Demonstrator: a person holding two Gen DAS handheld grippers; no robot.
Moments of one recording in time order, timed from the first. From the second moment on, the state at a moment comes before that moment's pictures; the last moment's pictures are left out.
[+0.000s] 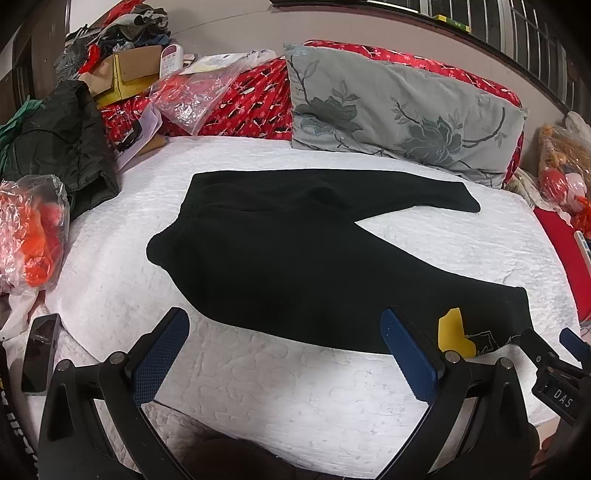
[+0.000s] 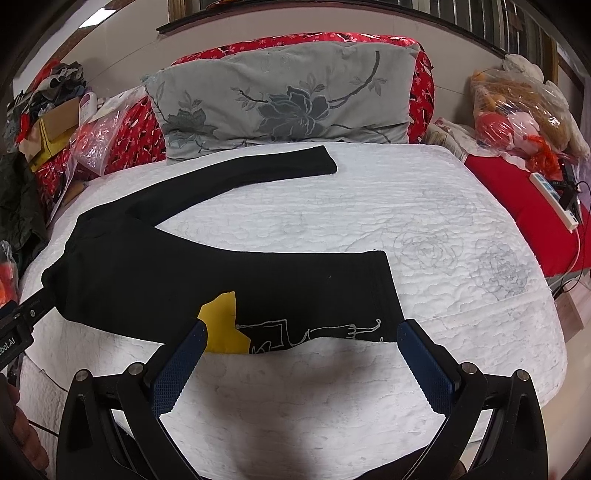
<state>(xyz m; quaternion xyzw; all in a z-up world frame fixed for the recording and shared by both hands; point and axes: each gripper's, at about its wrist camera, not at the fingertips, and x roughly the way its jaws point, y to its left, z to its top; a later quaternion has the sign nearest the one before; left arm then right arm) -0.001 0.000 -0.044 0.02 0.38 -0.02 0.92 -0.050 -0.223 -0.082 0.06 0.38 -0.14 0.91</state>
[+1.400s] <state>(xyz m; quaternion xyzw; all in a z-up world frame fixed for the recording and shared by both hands) 0.315 0.164 -0.077 -0.18 0.59 0.03 0.78 0.255 -0.395 -0.082 0.10 0.47 -0.11 0.87</state>
